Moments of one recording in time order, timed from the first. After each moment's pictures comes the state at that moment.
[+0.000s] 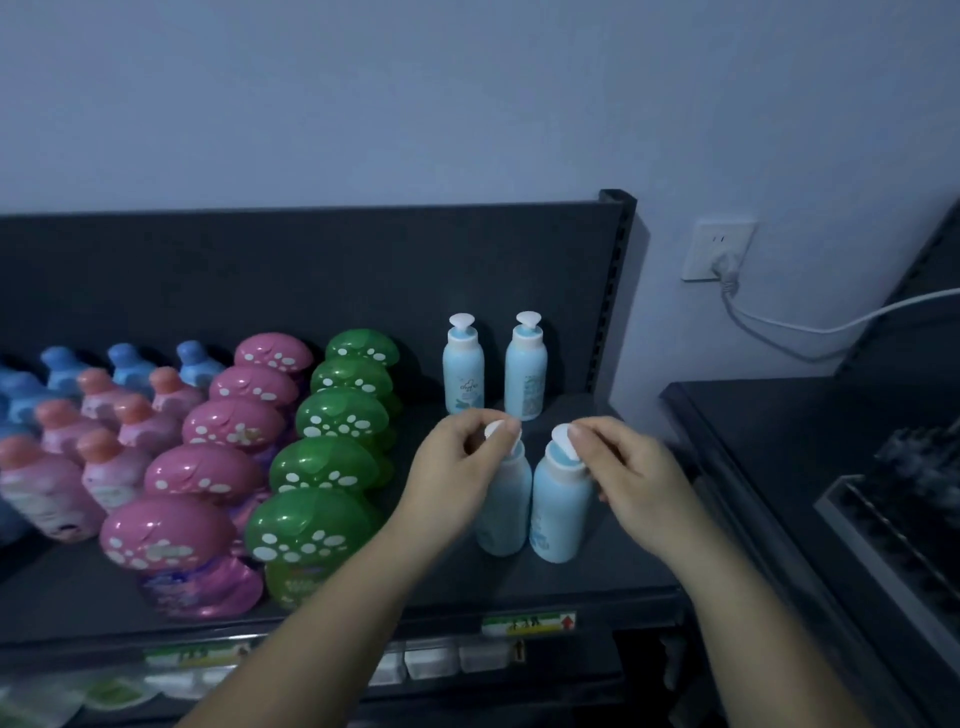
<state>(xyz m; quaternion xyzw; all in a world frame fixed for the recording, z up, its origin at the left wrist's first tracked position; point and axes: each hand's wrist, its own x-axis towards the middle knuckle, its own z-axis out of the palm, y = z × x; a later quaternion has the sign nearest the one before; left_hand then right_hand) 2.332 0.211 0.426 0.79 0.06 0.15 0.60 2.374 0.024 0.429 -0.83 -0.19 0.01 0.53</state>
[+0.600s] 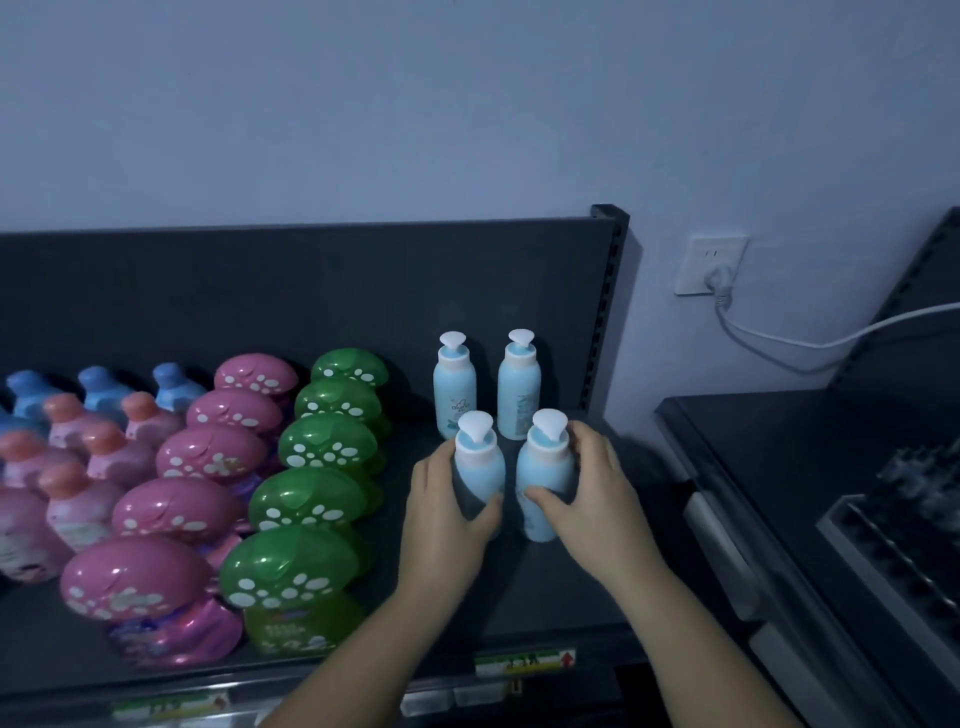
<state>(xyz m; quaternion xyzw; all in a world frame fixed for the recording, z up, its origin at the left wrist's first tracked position) 2.349 0.214 0.361 0.84 0.10 0.22 0.48 2.400 0.051 0.384 -0.89 -0.18 -0.10 0.42</state>
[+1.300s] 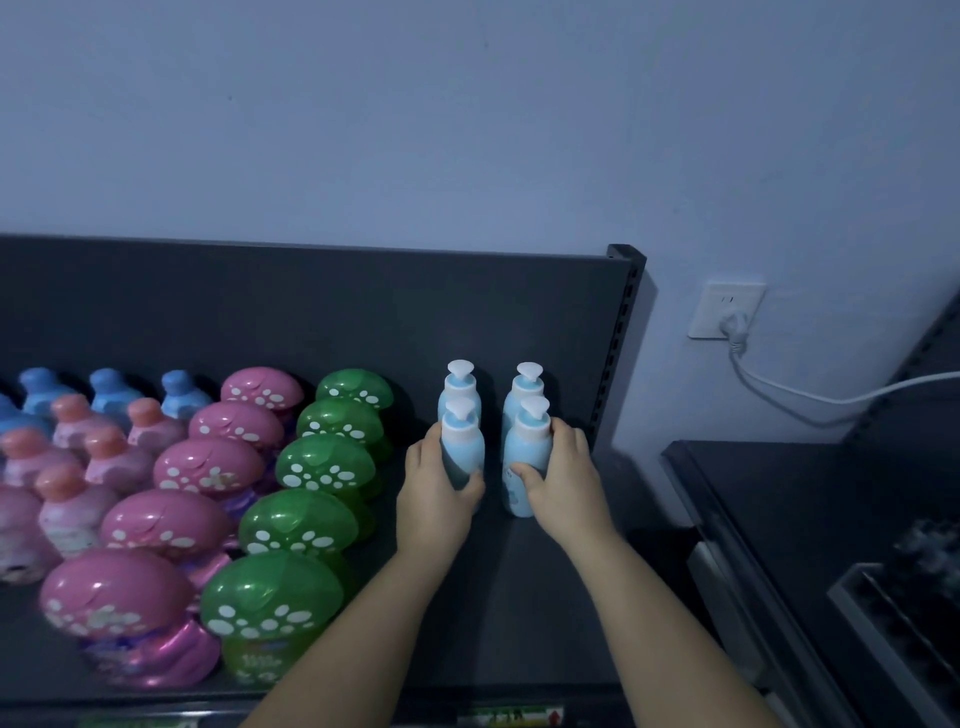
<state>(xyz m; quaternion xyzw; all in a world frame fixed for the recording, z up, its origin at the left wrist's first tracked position) 2.411 0.230 0.365 0.84 0.18 0.24 0.46 2.471 0.090 0.384 -0.91 -0.15 -0.09 0.38</state>
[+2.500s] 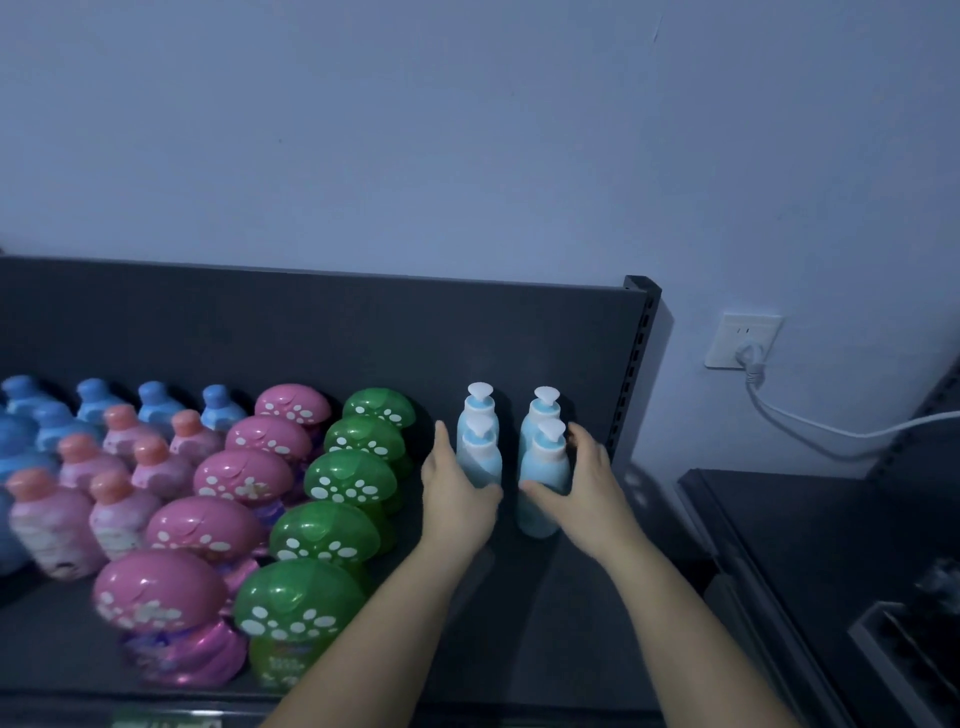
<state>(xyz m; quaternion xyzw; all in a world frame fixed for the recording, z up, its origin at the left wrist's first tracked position) 2.409 0.226 0.404 0.79 0.22 0.17 0.55 2.467 0.078 0.410 -0.90 -0.17 -0.02 0.40</state>
